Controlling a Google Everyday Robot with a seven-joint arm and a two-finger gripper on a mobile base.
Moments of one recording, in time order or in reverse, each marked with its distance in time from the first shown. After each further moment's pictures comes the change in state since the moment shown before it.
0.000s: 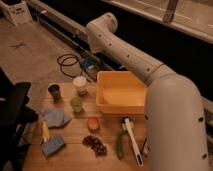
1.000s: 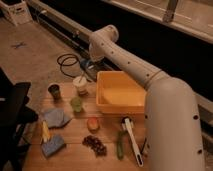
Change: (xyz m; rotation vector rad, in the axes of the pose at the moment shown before) arm -0.010 0.039 0.046 -0.050 -0.061 0.042
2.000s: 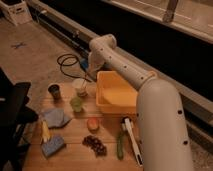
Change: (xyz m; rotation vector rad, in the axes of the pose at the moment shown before) arm -0.023 0.043 0.049 -0.136 -0.114 0.000
